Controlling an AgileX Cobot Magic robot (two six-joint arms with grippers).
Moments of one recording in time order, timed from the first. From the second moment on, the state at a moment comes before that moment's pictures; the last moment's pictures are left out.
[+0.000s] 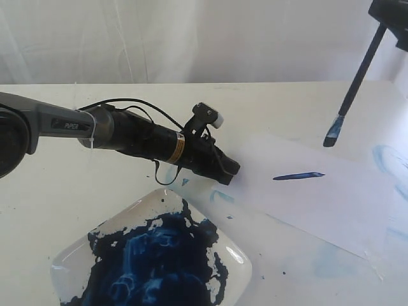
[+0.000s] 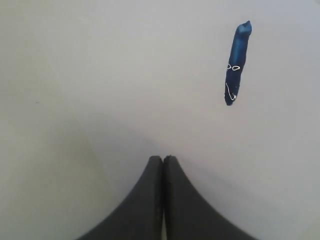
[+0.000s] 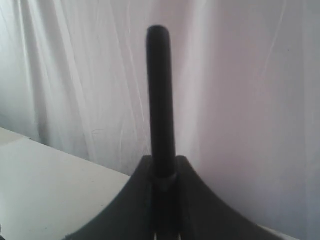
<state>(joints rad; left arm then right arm) -0.54 2.34 -1.59 1.66 -0.66 -1.47 -0.22 1.61 -0.99 -1.19 -1.21 1.00</state>
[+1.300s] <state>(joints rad) -0.54 2.34 -1.59 1.66 -0.66 -1.47 0.27 1.61 -0.78 -0.27 -0.71 0.43</state>
